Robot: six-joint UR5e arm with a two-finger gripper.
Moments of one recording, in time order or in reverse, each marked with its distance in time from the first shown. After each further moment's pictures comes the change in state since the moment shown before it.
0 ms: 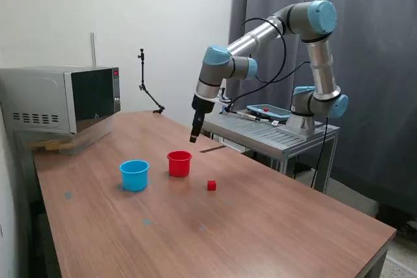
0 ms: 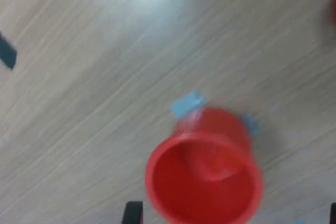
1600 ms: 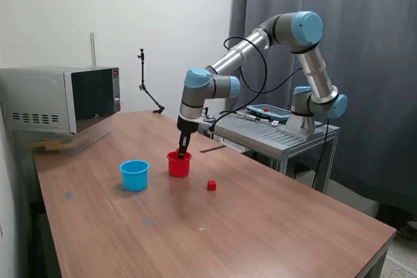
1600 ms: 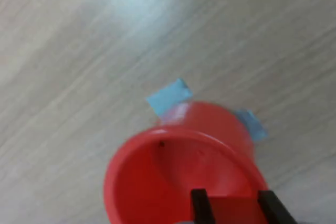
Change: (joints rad) arm -0.040 0.178 -0.114 -0.014 0.012 -0.058
